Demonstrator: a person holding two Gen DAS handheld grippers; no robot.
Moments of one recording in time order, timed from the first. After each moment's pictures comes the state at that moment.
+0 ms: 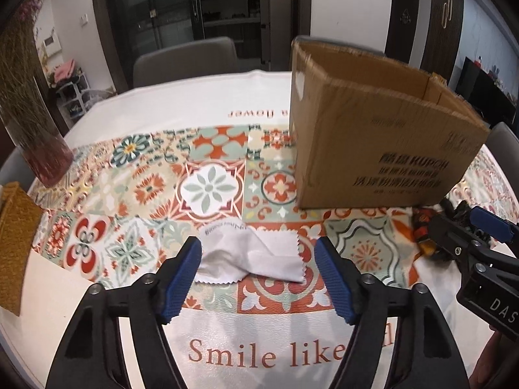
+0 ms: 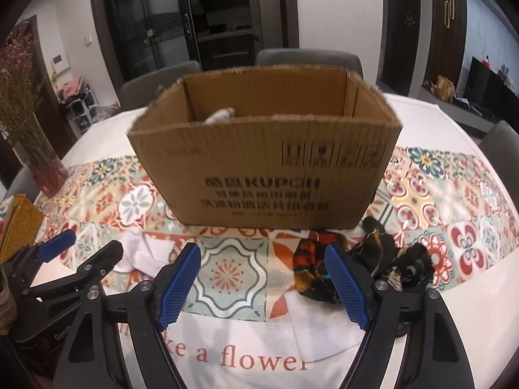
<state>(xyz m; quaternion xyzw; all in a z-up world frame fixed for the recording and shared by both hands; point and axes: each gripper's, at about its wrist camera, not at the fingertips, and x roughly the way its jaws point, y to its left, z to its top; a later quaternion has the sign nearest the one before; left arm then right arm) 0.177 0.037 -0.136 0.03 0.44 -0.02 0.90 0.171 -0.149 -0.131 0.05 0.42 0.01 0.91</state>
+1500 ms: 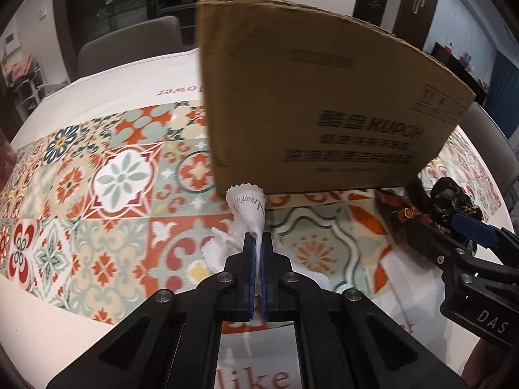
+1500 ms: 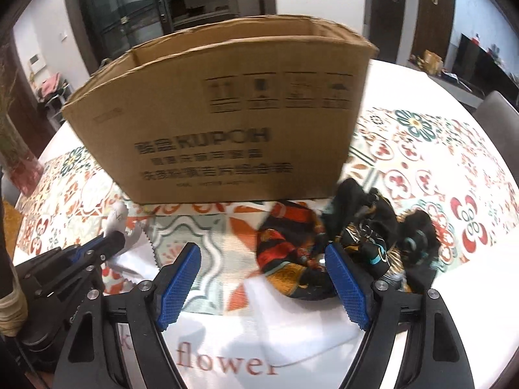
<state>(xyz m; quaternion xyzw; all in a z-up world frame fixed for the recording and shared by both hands) 0.201 -0.022 -0.169 0.02 0.47 -0.12 0.87 0.174 -0.197 -0.168 0.07 0.47 -0.03 0.88</state>
